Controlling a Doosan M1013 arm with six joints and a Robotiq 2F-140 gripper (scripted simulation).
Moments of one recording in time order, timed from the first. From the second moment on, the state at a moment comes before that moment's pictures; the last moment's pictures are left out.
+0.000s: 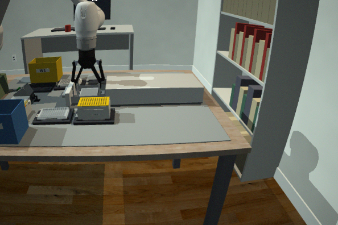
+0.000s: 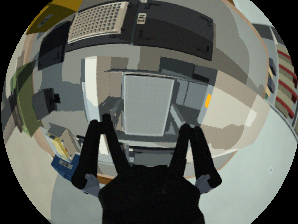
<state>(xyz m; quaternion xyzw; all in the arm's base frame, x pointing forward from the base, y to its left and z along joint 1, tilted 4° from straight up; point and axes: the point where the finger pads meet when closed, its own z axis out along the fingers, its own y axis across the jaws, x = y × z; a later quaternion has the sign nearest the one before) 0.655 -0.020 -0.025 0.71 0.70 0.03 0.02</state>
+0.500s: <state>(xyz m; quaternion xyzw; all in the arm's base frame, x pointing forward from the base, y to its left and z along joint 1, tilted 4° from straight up) 0.655 -0.020 -0.024 0.71 0.70 0.03 0.02</state>
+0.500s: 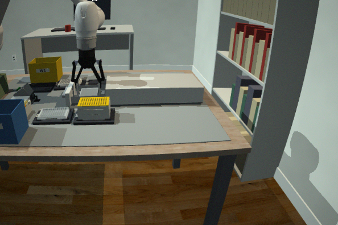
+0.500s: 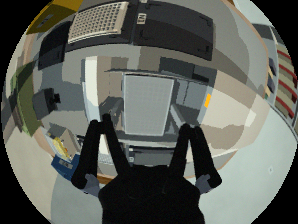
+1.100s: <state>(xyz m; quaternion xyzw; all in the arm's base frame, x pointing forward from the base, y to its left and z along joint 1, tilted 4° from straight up) 0.653 -0.020 -0.004 0.71 0.70 0.03 0.02</state>
